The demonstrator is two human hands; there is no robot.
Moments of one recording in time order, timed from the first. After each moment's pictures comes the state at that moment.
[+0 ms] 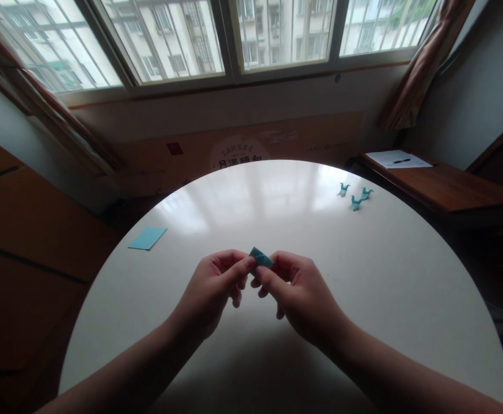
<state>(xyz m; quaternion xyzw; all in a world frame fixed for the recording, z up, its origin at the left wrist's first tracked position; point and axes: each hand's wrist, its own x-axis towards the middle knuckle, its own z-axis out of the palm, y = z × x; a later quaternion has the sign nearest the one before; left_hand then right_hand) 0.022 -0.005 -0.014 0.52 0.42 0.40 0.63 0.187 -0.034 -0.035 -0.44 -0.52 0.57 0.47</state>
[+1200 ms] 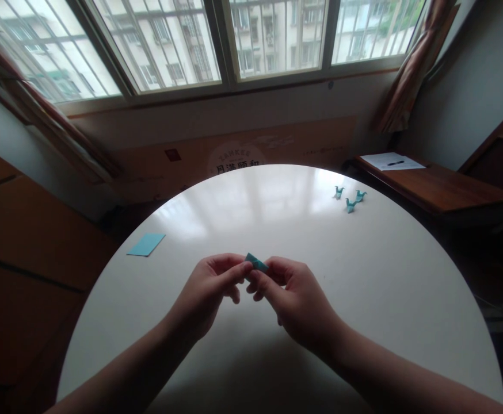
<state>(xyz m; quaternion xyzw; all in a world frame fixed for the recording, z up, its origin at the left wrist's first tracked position) 0.016 0.000 -0.013 0.52 0.42 0.38 0.64 0.185 -0.036 -0.033 -0.43 -0.54 0.55 0.47</state>
